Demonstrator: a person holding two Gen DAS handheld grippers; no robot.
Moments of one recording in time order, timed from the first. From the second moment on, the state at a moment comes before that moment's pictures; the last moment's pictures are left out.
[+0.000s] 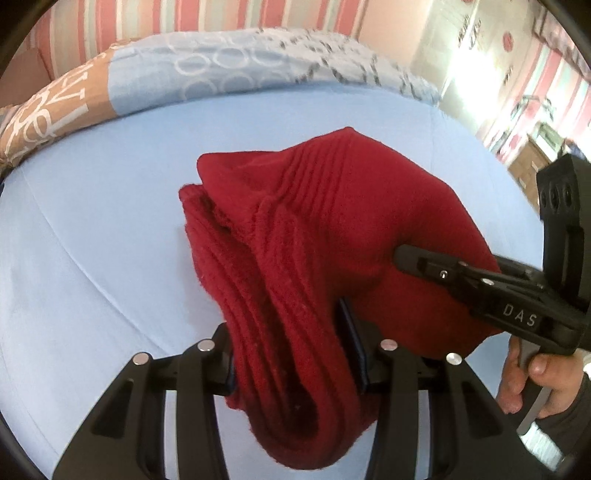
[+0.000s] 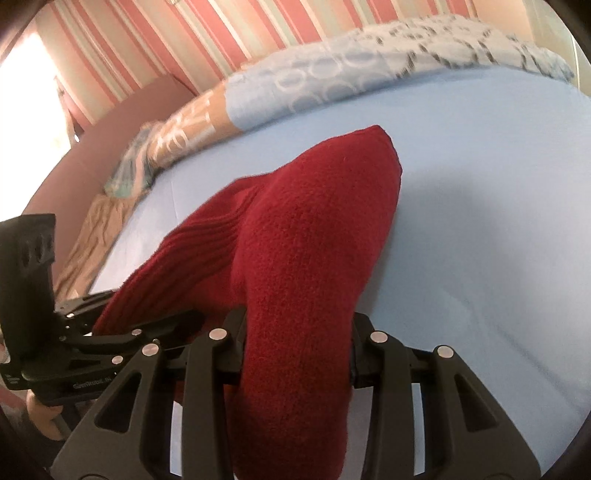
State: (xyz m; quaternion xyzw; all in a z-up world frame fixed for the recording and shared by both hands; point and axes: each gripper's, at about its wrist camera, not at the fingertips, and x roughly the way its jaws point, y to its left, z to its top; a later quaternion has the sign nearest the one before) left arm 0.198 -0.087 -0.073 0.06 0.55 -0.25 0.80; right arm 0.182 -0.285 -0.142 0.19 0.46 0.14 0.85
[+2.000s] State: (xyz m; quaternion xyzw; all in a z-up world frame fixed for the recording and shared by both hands) left arm 0.198 -0.055 -0.136 0.10 0.48 -0.19 0.85; right arm 0.138 -0.283 -0.176 0.01 0.44 -0.02 0.90
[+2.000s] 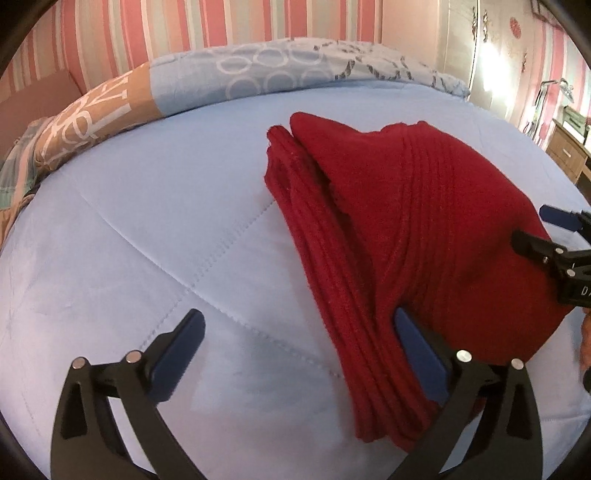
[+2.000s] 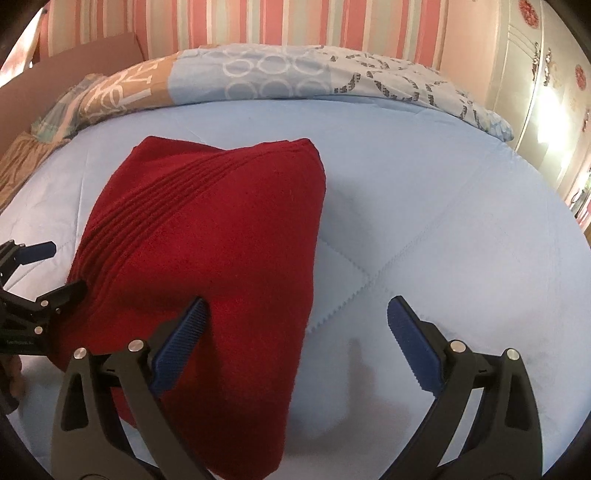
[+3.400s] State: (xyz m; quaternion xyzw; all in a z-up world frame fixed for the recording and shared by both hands) left arm 0.018 -0.024 -0.064 0.04 0.34 -0.09 0.93; right arm -0.028 -0.214 -0.153 0.08 0.27 -0.03 0.96
